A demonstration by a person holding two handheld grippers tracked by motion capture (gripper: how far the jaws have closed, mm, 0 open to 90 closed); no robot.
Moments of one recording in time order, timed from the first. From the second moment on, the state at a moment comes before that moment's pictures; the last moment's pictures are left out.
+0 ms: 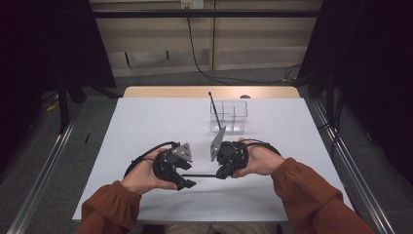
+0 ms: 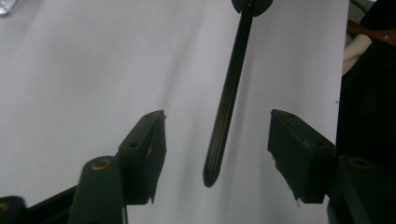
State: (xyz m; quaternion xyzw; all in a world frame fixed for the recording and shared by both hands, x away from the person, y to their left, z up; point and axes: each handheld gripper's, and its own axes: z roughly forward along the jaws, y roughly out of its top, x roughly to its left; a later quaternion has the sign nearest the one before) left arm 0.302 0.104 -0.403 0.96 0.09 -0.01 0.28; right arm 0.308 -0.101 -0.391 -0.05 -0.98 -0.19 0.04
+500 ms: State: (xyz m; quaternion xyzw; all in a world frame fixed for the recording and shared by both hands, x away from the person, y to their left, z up) left arm 0.303 0.096 -0.404 0.96 0.08 -0.02 0.27; right arm 0.307 -0.100 -0.393 -0.04 -0.98 -0.19 0.04
